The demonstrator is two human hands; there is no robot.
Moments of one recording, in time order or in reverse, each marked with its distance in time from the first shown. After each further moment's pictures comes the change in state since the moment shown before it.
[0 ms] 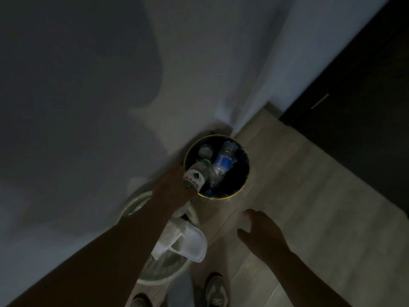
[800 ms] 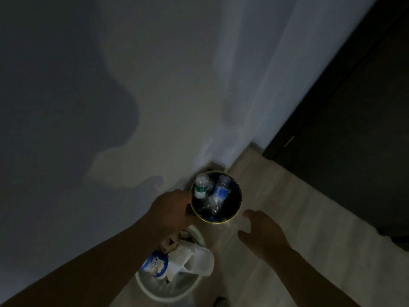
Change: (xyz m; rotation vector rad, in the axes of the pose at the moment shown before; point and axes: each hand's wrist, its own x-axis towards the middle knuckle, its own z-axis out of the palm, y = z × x) left_hand -0.130 0.035 -0.153 0.250 -0.022 0.423; right_hand -0.116 -0.086 -0.101 -0.087 0.156 -0.046
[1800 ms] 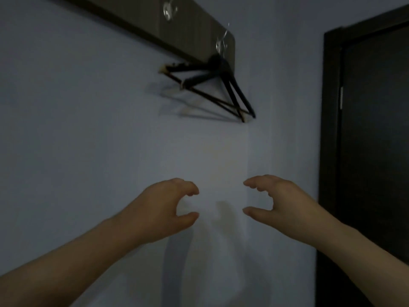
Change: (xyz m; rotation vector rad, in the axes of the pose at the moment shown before) left_hand -0.391 0.217 -0.516 0.486 0.977 0.354; right_hand -0.431 -0.216 -0.497 -0.049 1.037 -0.823
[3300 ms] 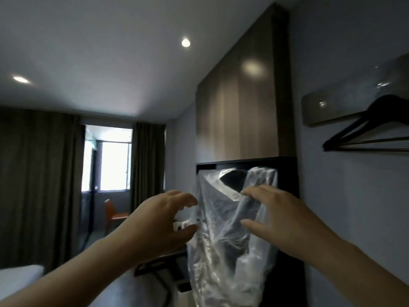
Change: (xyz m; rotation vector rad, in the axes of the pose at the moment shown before) left_hand -0.424 0.555 -0.452 1.206 -0.059 -1.457; right_hand -0.315 -0.473 -0.237 1.207 -0.104 -1.444
